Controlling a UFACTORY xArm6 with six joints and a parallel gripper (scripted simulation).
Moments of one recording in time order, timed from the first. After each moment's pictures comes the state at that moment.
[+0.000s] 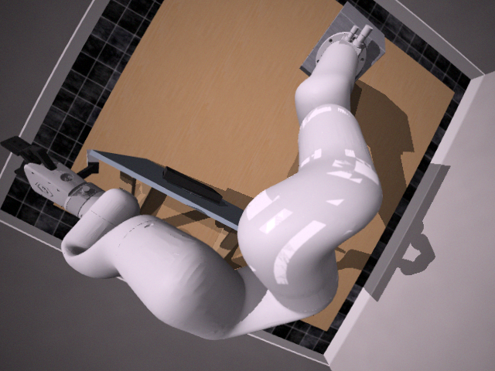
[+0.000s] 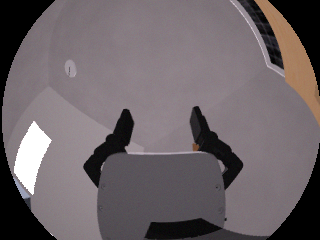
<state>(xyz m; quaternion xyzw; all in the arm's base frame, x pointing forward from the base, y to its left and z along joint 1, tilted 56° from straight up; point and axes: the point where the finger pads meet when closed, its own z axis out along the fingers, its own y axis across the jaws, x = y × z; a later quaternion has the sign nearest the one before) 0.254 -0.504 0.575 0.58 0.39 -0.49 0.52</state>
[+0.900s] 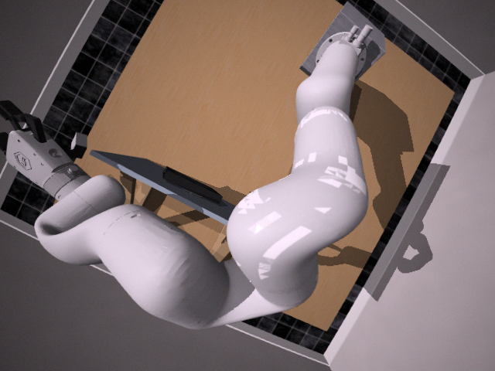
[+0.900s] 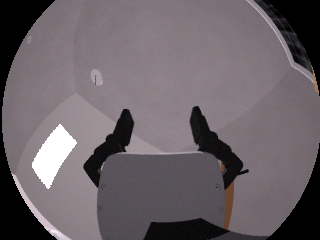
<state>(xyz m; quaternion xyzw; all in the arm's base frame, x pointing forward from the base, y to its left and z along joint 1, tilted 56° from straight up) 0.196 -0.539 0.546 0.68 0.30 -0.45 0.49</state>
